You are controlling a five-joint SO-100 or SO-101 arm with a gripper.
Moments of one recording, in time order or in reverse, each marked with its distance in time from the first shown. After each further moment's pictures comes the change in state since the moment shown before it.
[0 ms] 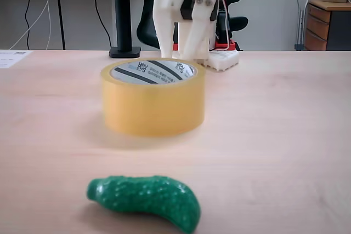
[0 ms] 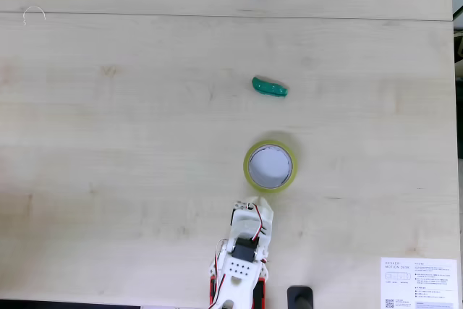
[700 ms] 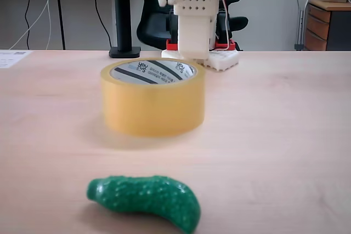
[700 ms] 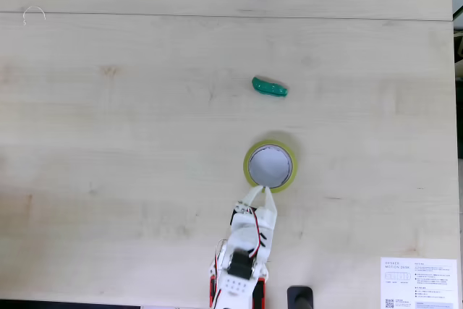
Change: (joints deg) arm -0.1 -3.2 -22.1 -0.9 3.8
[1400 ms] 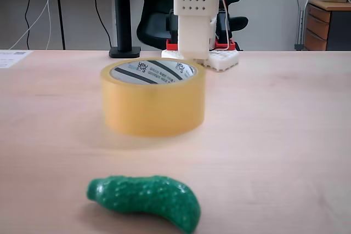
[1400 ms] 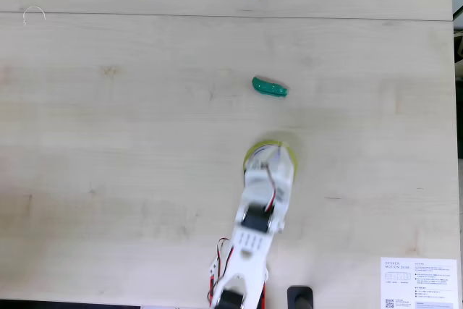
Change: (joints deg) arm -0.1 -59.0 -43.8 -10.5 -14.7
